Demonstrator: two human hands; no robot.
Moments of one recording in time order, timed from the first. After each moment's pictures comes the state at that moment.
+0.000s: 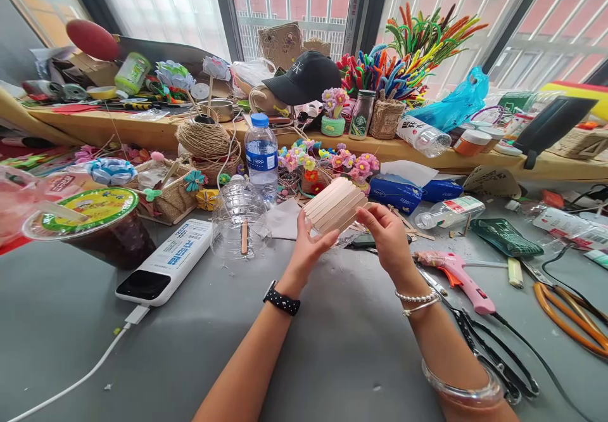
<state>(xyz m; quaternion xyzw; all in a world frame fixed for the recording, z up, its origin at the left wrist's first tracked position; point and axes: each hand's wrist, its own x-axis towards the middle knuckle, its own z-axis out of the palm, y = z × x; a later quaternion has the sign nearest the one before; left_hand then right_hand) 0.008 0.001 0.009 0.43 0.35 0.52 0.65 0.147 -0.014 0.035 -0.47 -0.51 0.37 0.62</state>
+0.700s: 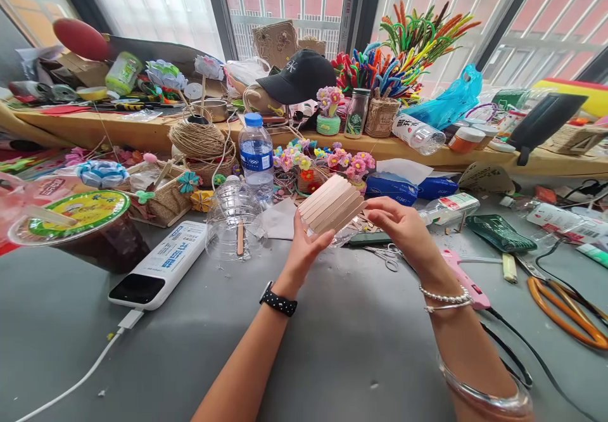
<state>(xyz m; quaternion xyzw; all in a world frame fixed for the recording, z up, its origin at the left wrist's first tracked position) 0.010 0.001 0.010 0.44 0.33 0.53 0.65 0.179 -0.024 0.063 -0.52 -0.63 0.28 0.50</state>
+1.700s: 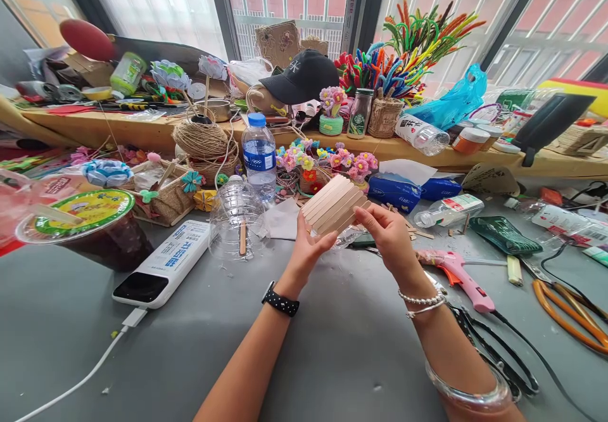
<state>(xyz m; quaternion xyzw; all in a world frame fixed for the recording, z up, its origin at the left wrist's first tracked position) 0.008 -0.002 0.015 0.45 0.32 0.51 0.65 0.150 -0.020 0.047 -0.50 -0.60 0.29 0.55</state>
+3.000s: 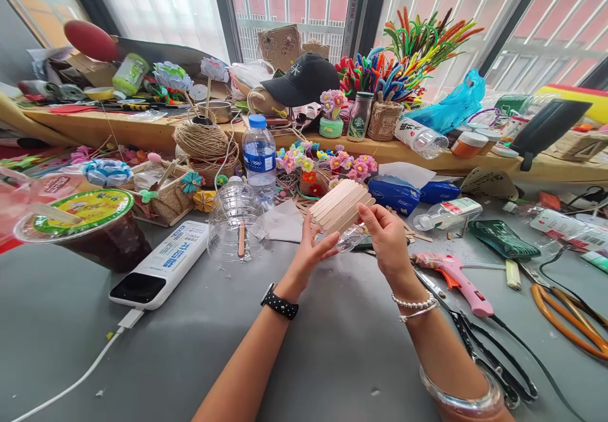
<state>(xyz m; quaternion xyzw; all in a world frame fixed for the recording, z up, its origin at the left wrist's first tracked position) 0.009 0.006 -0.003 0.43 0.35 0.46 0.70 0.145 -0.016 0.038 -0.51 -0.53 0.29 0.62</state>
